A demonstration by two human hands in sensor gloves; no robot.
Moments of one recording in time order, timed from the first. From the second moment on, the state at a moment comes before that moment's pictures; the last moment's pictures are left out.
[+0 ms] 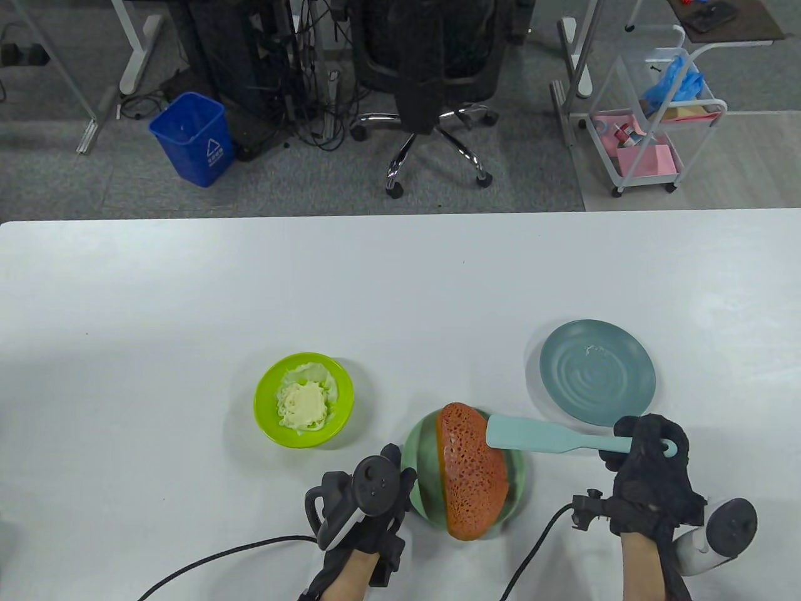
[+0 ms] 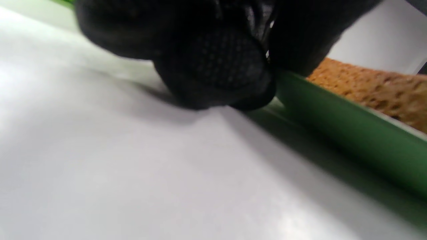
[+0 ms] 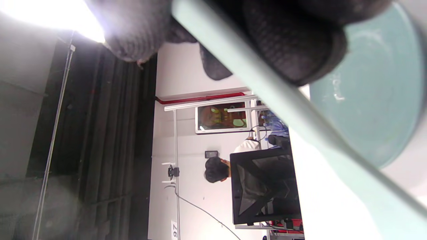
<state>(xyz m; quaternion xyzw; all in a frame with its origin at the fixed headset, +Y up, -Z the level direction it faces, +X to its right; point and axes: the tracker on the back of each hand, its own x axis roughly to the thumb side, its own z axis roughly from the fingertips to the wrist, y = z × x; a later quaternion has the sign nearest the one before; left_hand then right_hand) -0.088 -0.773 -0.164 -0.08 -0.05 0.22 0.97 0.314 -0.753 -0.141 -0.15 -0.26 0.63 0.71</state>
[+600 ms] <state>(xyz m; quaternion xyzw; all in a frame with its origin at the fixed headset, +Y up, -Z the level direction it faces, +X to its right) -0.088 -0.773 -0.164 -0.08 -0.05 0.22 0.97 0.284 -0.739 -0.141 -0.08 -0.26 0.67 0.69</state>
